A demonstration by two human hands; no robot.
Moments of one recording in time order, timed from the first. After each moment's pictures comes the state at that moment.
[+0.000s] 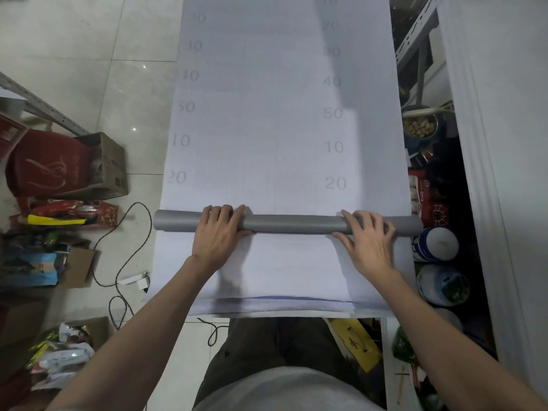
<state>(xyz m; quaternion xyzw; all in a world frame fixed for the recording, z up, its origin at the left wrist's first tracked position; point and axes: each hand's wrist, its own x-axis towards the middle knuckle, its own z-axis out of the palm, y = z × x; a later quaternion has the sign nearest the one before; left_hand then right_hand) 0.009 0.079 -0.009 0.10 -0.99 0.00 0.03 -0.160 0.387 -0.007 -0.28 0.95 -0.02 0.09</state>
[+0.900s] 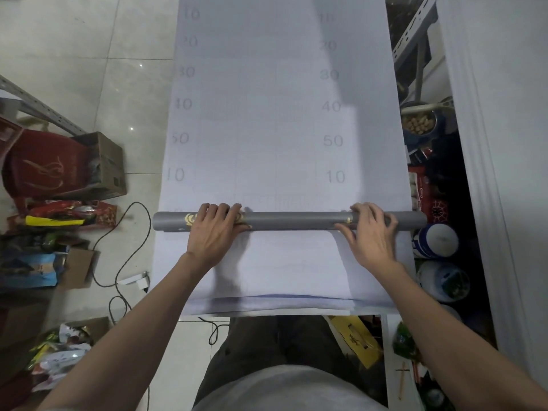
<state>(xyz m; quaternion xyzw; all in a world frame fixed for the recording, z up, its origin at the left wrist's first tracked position) 0.011 0.068 -0.014 0.09 -1.00 0.00 0.04 -0.169 0.383 -0.005 -0.25 0.96 -0.07 0.10</state>
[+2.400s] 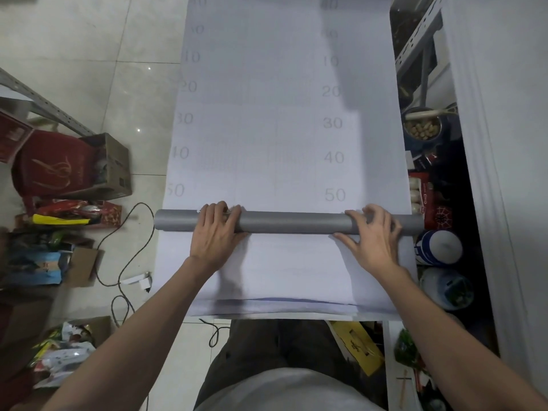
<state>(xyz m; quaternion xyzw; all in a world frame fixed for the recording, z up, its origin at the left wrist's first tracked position) 0.013 0.074 -0.008 0.13 -0.99 0.00 -0.02 -0.173 0.389 -0.009 -0.27 0.96 -0.06 0.08</state>
